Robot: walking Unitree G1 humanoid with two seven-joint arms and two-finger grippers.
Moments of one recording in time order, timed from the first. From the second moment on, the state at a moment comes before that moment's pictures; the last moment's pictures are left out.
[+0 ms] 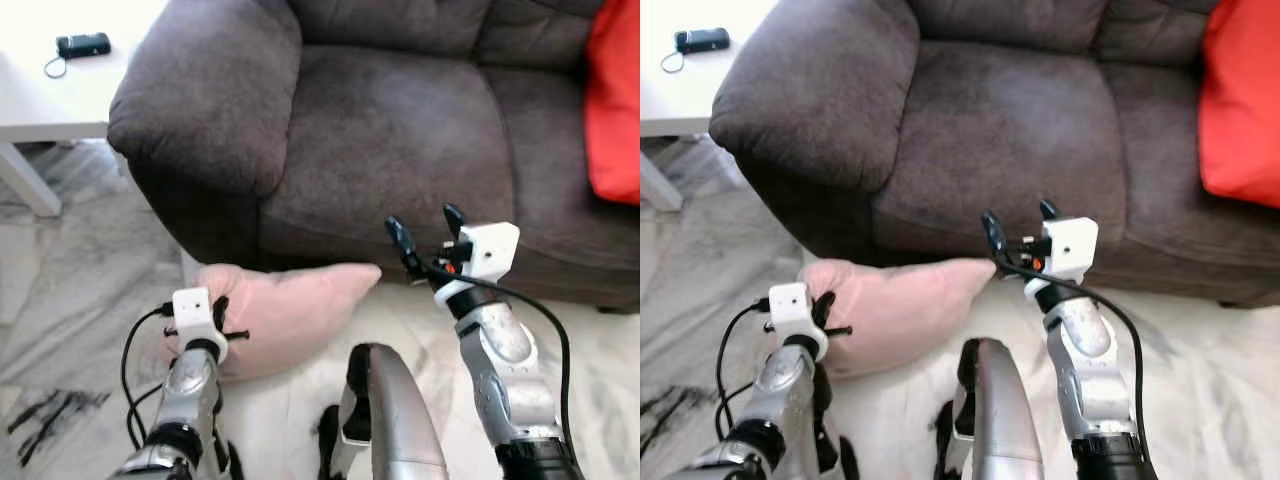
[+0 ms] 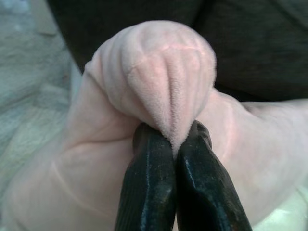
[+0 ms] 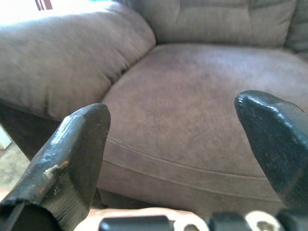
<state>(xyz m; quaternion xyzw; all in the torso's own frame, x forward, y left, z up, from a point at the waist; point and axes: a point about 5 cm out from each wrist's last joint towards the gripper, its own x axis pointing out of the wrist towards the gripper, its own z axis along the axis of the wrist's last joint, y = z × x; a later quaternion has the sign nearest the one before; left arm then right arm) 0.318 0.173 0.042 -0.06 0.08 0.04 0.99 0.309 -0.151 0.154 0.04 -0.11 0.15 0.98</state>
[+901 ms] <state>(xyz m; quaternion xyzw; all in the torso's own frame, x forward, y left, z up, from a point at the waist) 0.311 0.187 0.078 0.01 -0.01 0.00 1.00 0.325 -0.145 0.126 0.05 -0.09 0.12 0.99</state>
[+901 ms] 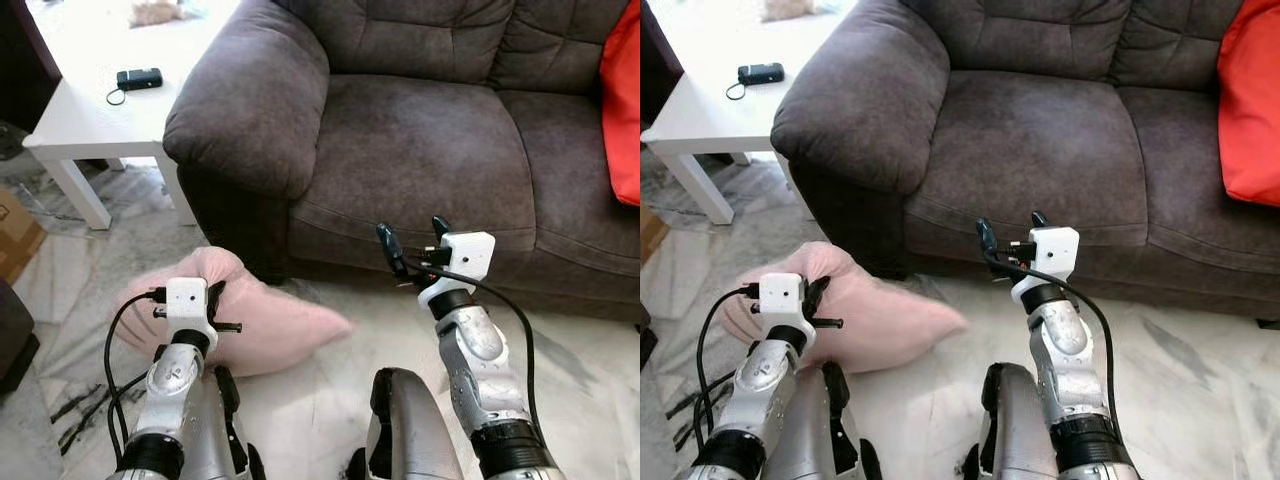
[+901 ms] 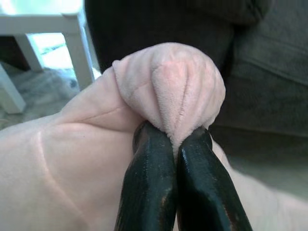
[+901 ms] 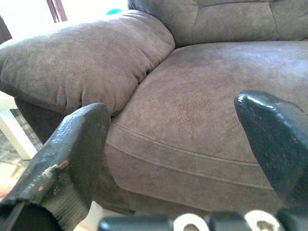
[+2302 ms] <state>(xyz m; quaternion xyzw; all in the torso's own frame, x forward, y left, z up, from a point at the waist) 0.315 0.185 0.096 0.02 -0.02 0.00 1.00 0.334 -0.143 0.127 0.05 -0.11 0.11 0.99</state>
